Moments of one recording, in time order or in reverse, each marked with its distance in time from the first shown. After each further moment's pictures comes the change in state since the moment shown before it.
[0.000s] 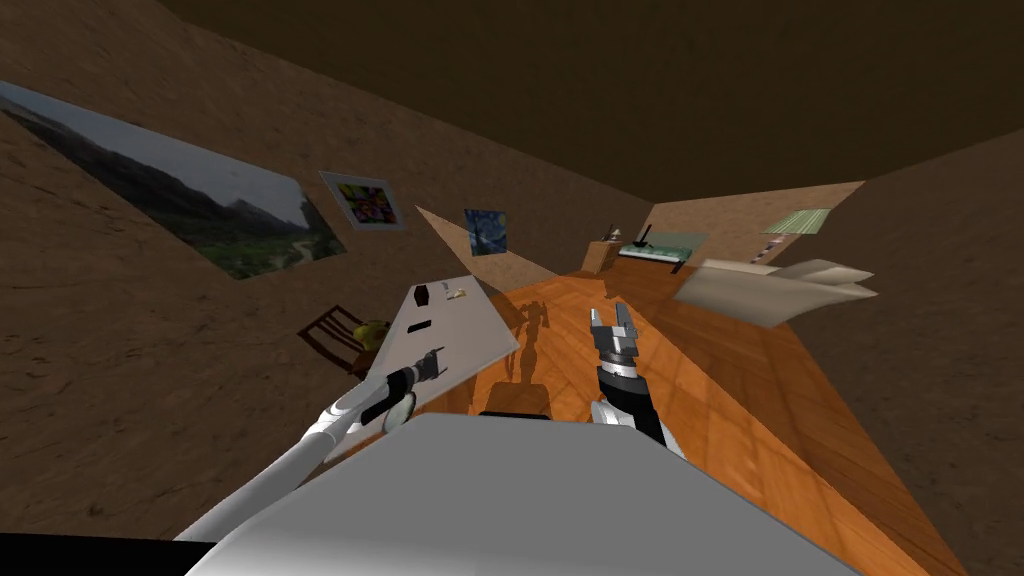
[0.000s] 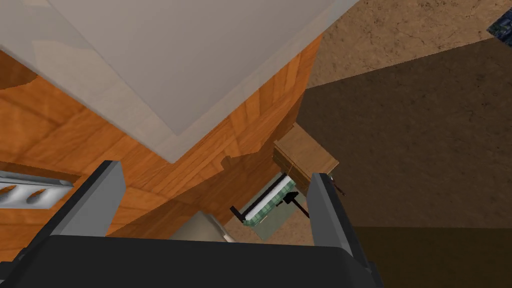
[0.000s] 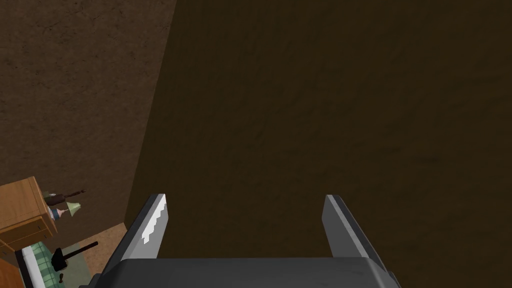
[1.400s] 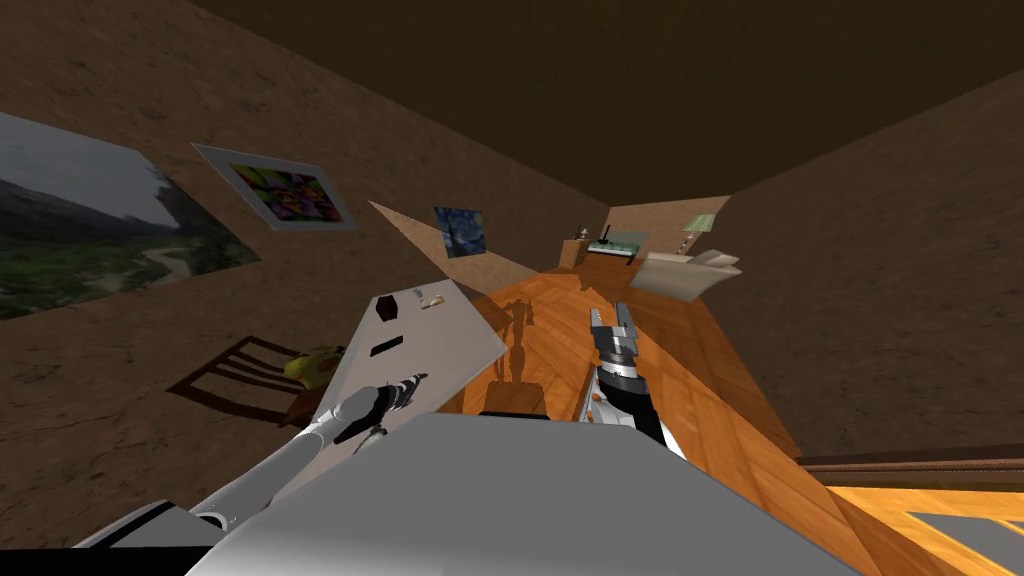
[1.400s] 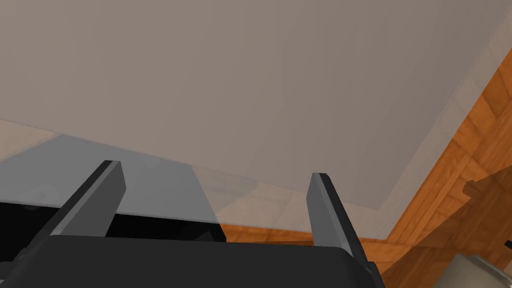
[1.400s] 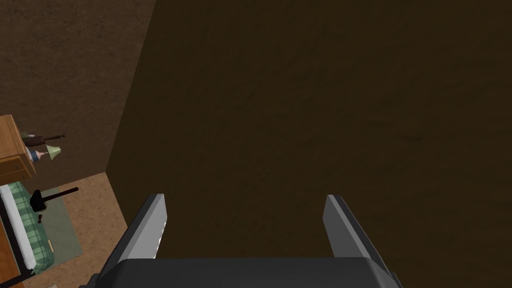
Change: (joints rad) left arm -0.089 0.064 -0.102 0.337 -0.384 -0.019 -0.256; right arm 0.000 0.000 0.000 0.000 0.000 0.000 0.000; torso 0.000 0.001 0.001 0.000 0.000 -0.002
